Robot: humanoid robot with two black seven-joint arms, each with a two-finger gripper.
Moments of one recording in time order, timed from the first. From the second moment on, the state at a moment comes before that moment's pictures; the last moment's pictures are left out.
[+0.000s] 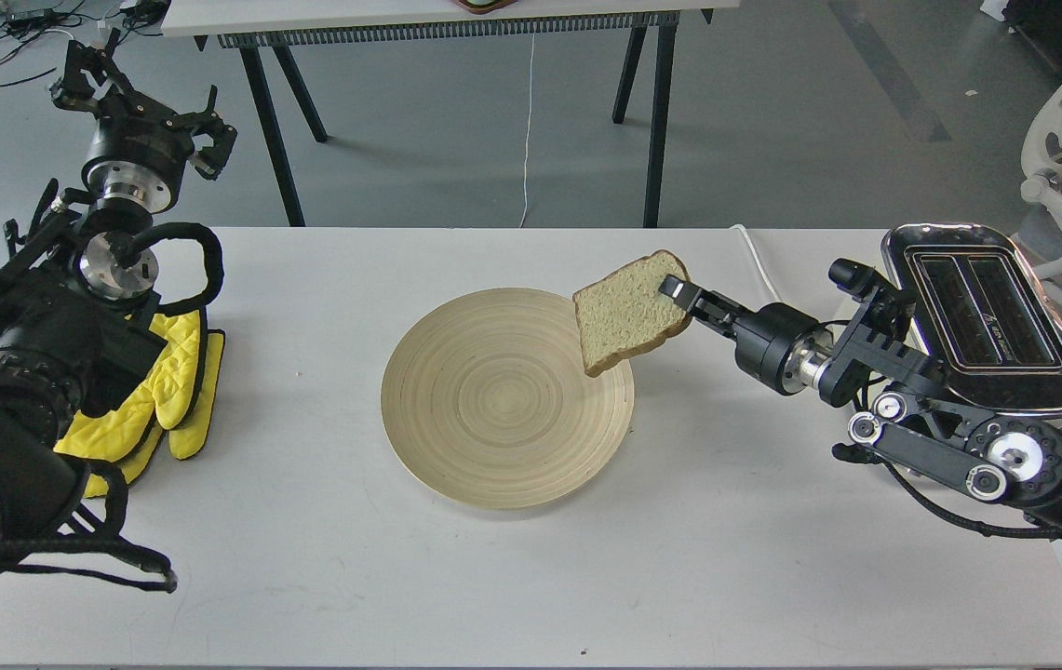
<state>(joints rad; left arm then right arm) -1.05 0.13 -0.67 -0.02 -0.34 -0.49 -0.28 0.85 -0.61 0.27 1.17 -1.10 -0.14 0.19</state>
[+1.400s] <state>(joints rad) -1.05 0.13 -0.67 -0.02 -0.34 -0.49 -0.28 0.89 -1.34 0.17 1.48 -1.22 -0.06 0.10</state>
